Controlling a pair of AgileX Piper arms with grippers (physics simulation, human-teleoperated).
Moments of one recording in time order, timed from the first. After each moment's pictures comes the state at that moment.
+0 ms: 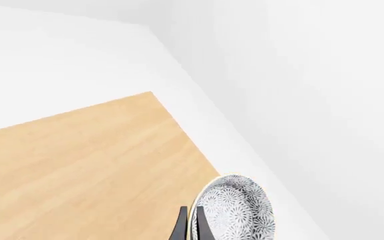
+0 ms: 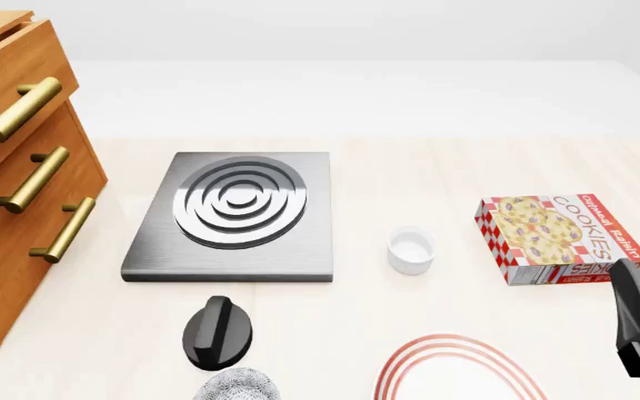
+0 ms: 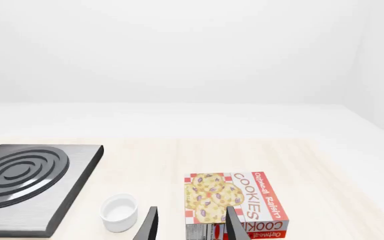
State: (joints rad) left arm 0.51 1.13 -1.34 0.46 -0.68; right arm 0.00 0.00 0.00 0.00 -0.01
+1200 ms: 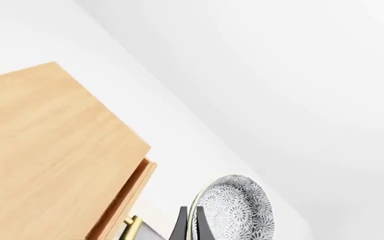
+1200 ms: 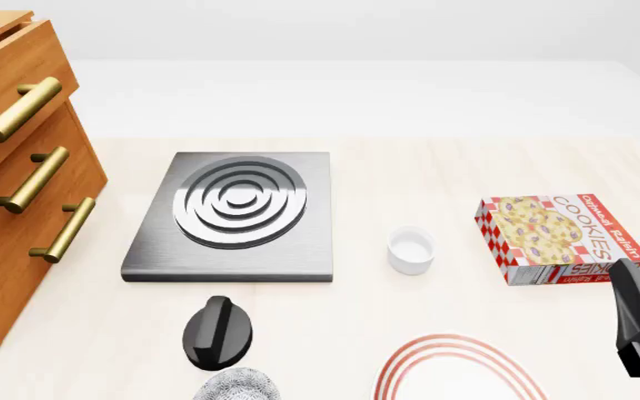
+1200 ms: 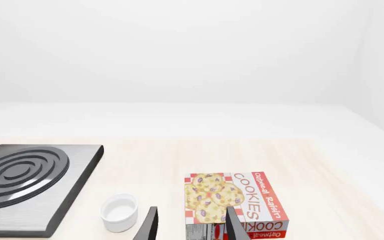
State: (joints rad) left arm 0.22 1.08 -1.45 0.55 -0.72; right arm 0.00 0.00 0.00 0.00 -0.01
